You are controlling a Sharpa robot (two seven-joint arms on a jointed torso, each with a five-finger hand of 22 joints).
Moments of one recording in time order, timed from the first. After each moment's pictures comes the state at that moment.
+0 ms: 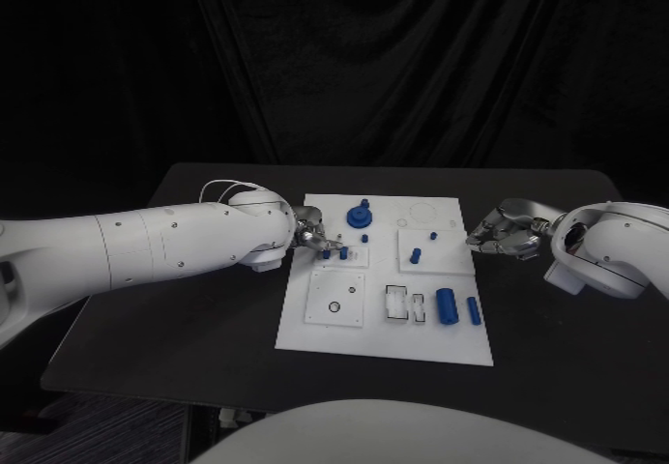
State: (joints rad) left arm 1.24 -0.71 -0.21 1.37 -1.14 0.01 -0.45; left_hand 0.88 0.01 0.28 0.29 0.09 0.99 0.05 0.24 1.11 1.47 -0.02 1.56 1.31 1.47 -0.07 1.56 1.31 0.01 1.47 -0.07 1.57 1.31; right arm 1.32 -0.89 -0.25 1.44 -1.01 -0.07 -0.16; right_hand 1.47 -0.01 0.21 0.27 0.43 0.96 0.14 0.07 0.12 1.46 0.06 1.53 1.31 1.46 -0.01 1.50 1.31 0.07 1.39 0.10 1.22 1.31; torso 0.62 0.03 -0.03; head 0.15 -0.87
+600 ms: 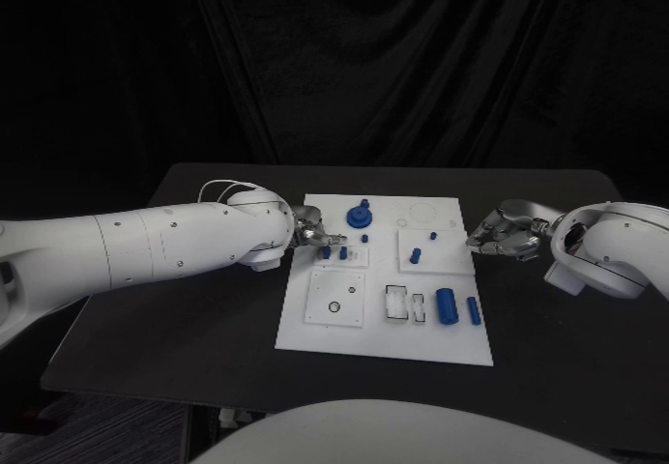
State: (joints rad) left arm 1.24 -0.71 -0.21 1.36 -1.14 0.01 -0.43; left_hand 0.75 0.08 0.18 0.29 0.10 1.00 0.05 0.21 1.09 1.47 -0.02 1.56 1.31 1.47 -0.06 1.56 1.31 0.01 1.47 -0.07 1.57 1.31; right arm 1.32 -0.89 -0.25 1.44 -1.01 -0.06 -0.16; right_hand 1.47 -0.01 0.21 0.27 0.43 0.96 0.15 0.07 0.12 1.46 0.06 1.53 1.31 1.46 -0.01 1.50 1.31 0.07 1.39 0.10 1.21 1.31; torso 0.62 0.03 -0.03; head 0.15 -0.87
